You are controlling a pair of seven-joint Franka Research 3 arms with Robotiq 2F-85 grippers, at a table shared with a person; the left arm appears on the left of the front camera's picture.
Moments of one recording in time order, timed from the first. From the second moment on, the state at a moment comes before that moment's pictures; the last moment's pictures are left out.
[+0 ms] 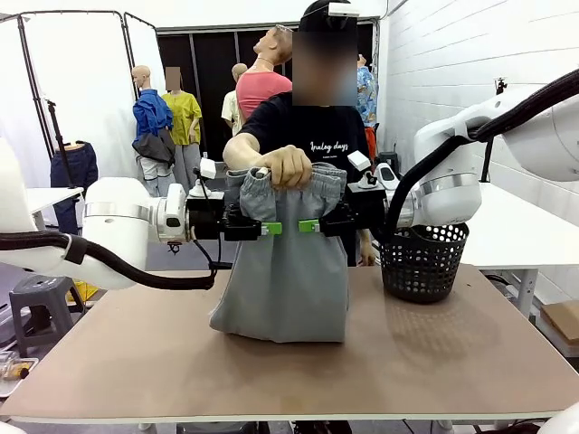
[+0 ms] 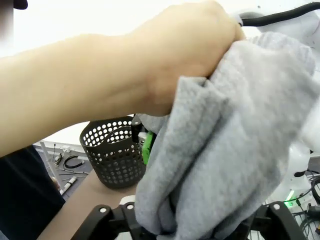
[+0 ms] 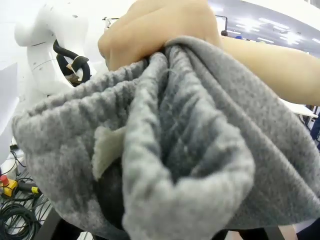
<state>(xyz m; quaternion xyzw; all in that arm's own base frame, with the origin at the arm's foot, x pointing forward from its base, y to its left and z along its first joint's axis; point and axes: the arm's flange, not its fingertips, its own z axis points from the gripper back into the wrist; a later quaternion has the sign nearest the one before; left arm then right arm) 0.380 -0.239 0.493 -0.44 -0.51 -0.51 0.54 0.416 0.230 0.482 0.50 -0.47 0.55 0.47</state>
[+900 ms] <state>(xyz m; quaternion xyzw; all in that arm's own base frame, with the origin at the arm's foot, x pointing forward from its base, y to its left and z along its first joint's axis) 0.385 -0.237 0.492 -0.42 -0.55 -0.48 0.55 0.419 0.221 0.480 0.51 -0.45 0.55 0.49</state>
